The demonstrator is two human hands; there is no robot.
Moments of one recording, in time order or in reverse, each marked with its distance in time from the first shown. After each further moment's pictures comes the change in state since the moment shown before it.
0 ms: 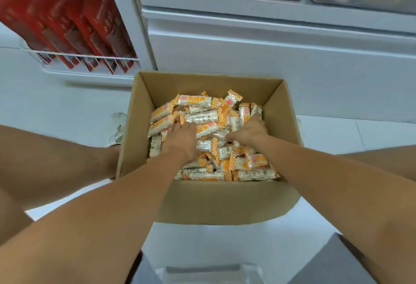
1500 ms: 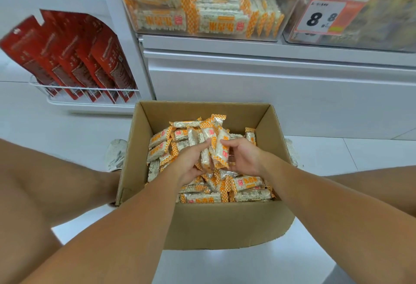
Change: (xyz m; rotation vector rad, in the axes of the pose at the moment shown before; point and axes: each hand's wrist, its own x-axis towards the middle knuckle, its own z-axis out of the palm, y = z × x) left_hand -0.003 0.026 -0.021 -1.696 -0.263 -0.276; right_hand -0.045 -0.004 -0.025 0.991 -0.696 -0.076
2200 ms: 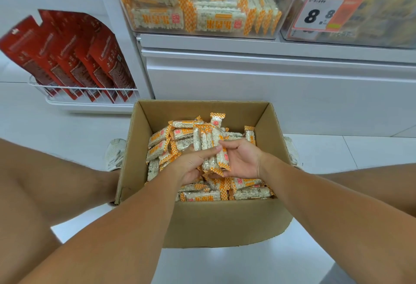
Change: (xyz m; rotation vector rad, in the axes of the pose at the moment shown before) left_hand -0.005 -0.004 0.005 -0.010 -0.040 -0.029; right_hand -0.016 0.002 0.005 0.092 -0.281 0.095
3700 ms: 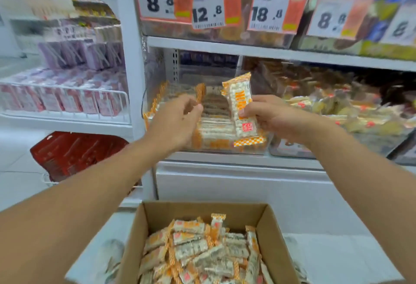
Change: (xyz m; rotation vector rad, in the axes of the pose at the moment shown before) left_hand -0.137 0.285 0.029 0.919 0.460 1.234; right_hand -0.154 -0.271 0.140 -0.955 0.506 -0.729
